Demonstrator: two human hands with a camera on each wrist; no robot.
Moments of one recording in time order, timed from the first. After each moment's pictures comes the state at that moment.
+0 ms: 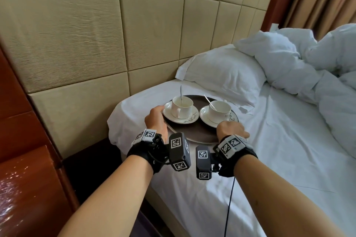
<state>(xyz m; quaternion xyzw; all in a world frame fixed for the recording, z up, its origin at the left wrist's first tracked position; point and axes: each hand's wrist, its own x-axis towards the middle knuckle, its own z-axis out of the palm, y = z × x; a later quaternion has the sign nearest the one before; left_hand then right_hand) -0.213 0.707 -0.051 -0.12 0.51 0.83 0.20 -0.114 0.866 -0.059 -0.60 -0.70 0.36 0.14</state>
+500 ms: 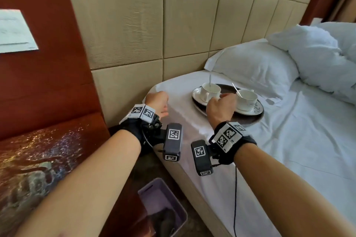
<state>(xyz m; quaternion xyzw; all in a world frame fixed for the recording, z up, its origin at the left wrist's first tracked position) -0.174 0.587 -0.014 -0.09 0.68 0.70 0.18 -0.114 0.743 -0.033 -0.35 -0.74 0.45 0.35</state>
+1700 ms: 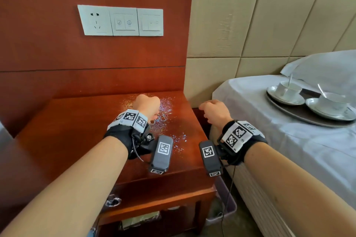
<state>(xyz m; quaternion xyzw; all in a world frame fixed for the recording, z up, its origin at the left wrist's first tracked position) -0.057 0.345 -0.049 -0.22 0.76 0.61 -0.06 -0.068 0.535 -0.064 -0.10 -0.85 0.52 0.03</state>
